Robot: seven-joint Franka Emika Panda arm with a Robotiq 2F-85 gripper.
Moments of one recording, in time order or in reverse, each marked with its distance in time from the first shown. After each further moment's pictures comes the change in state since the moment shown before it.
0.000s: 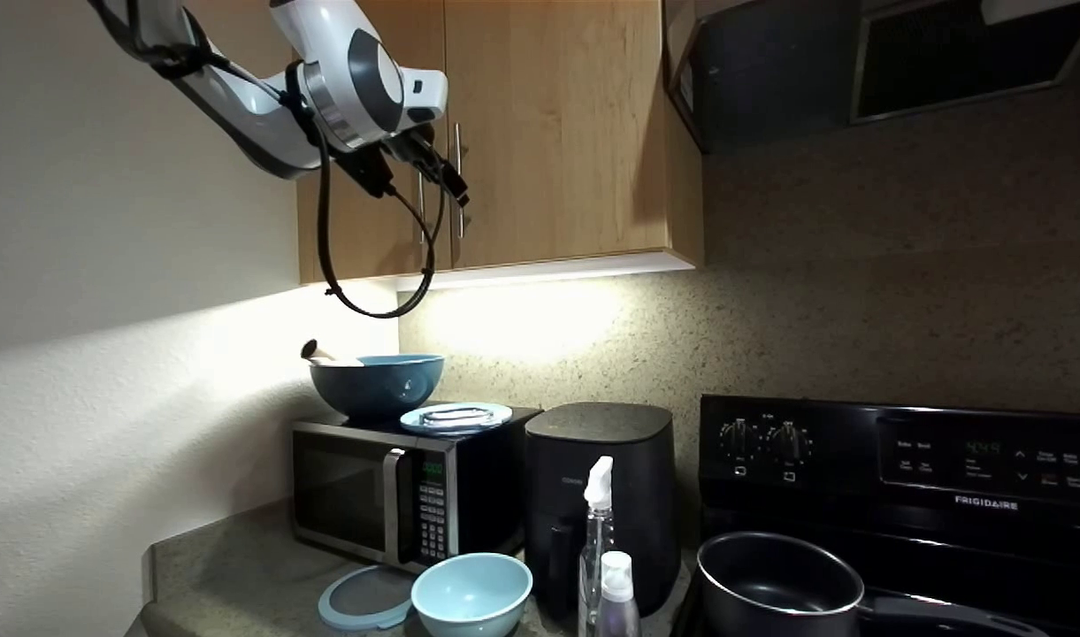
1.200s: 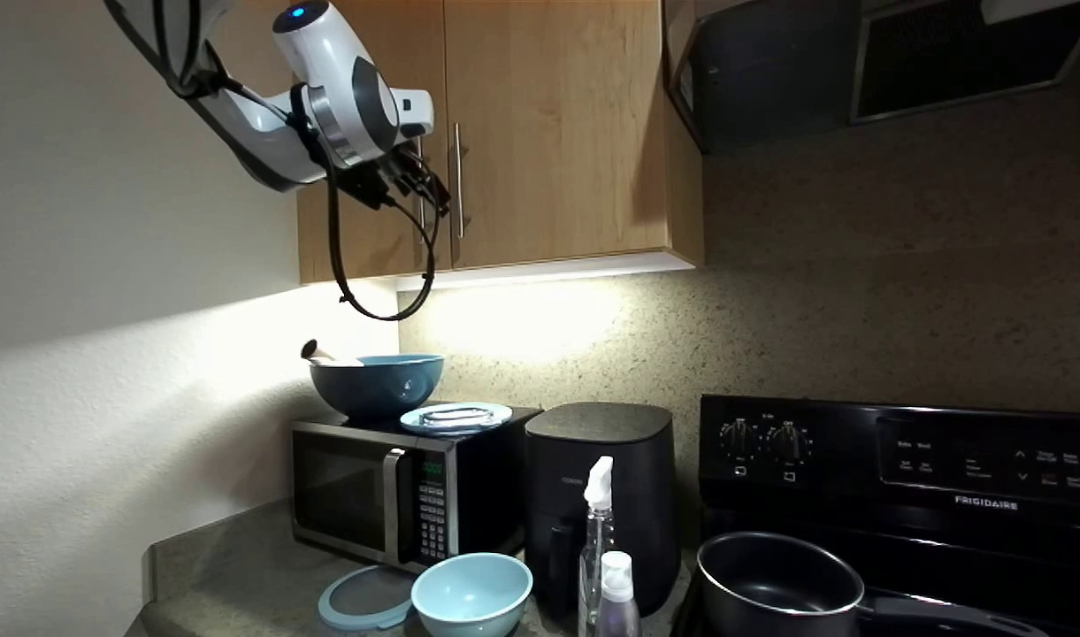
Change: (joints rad) arm 0.228 0.114 -0.143 0.092 -0.075 0.003 -0.098
